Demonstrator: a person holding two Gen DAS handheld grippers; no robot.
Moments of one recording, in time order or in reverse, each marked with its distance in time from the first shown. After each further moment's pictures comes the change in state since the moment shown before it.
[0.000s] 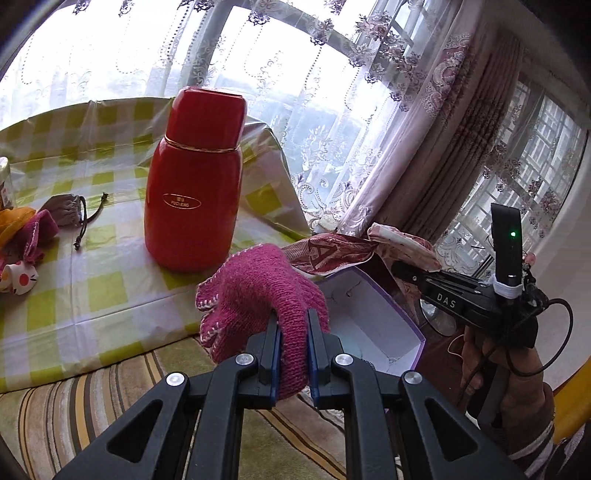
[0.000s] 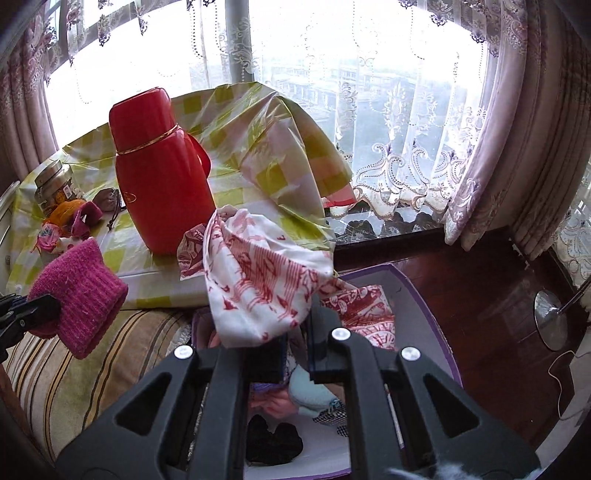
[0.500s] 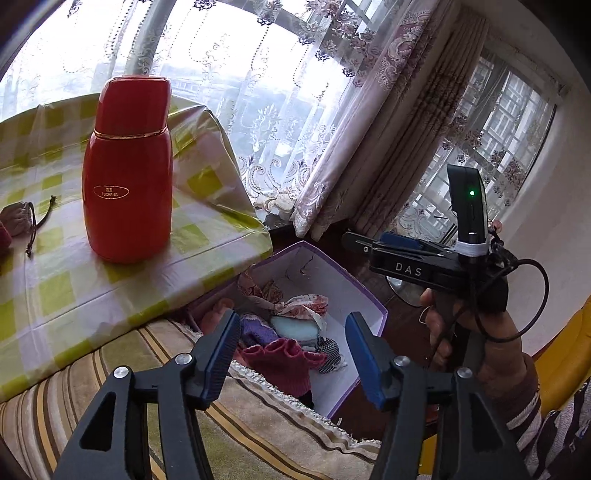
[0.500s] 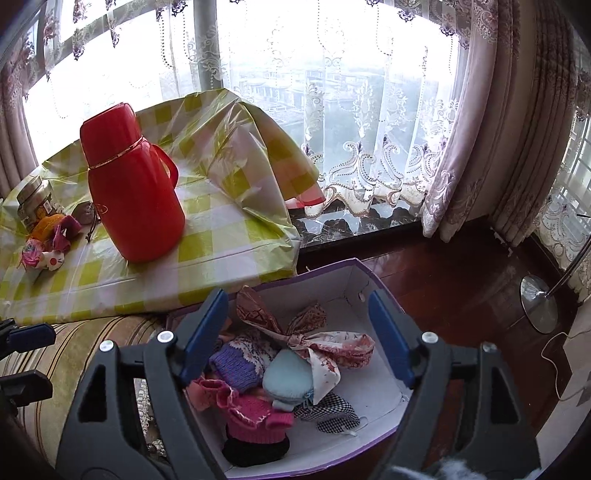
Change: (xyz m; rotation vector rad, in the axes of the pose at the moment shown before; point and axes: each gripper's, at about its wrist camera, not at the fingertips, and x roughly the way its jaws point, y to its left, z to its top) left arm 0.011 -0.030 -0.010 0.079 0.072 -0.127; right arm -0.007 -0.023 -0.003 0.049 -0.012 -0.061
